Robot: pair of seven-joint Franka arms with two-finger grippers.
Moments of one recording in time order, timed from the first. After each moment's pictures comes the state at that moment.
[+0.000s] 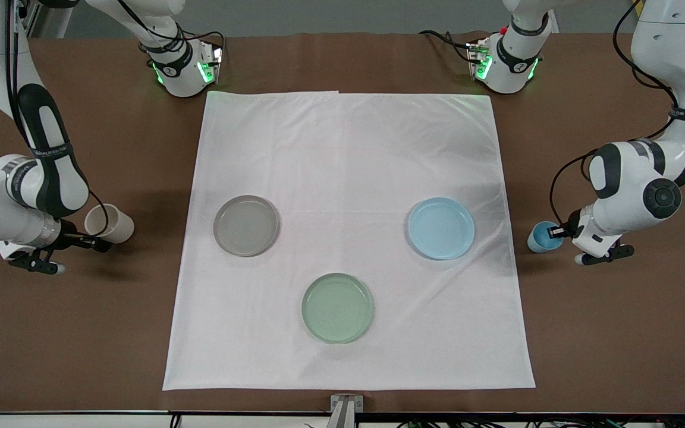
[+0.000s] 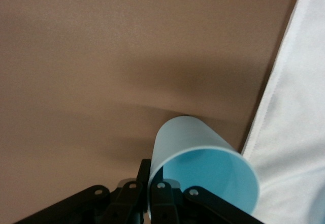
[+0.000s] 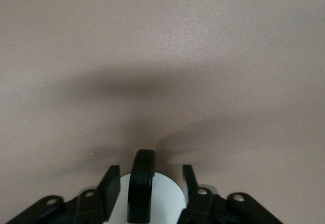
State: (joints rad) left arm 0.15 0.41 -0.11 -2.04 0.04 2.36 -0.18; right arm -0.12 0.51 -0.16 -1.92 0.11 2.35 -0.11
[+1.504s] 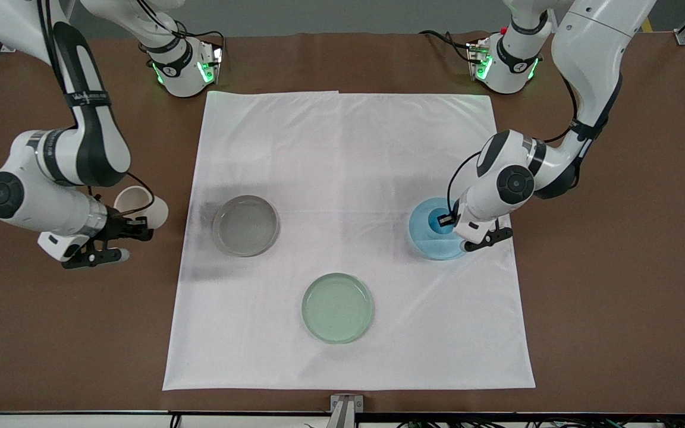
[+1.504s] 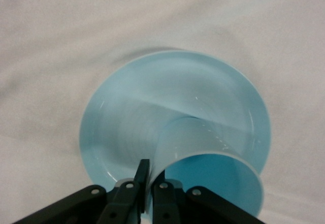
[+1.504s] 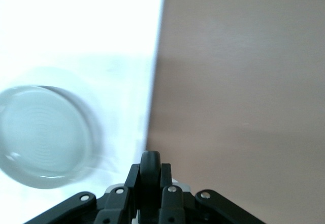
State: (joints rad) left arm -0.02 0.47 -0.40 -2.02 0.08 2.36 -0.78; right arm 0.21 0.31 -0.13 -1.87 0.11 2.06 -0.10
